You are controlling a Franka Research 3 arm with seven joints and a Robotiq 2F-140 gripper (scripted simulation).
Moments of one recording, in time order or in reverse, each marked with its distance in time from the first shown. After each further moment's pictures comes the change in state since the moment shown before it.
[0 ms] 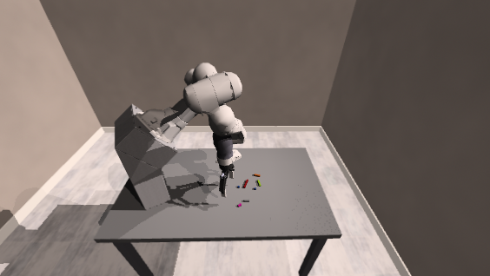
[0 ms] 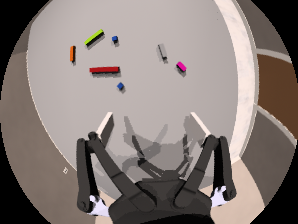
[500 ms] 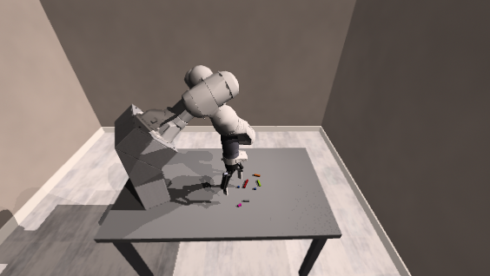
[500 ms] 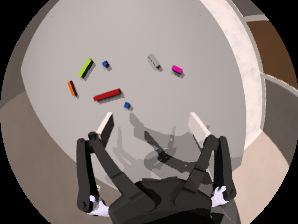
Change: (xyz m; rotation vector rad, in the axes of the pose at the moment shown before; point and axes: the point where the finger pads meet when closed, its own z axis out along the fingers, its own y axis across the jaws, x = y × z) arm 0.030 -0.014 -0.001 0.011 -0.003 0.323
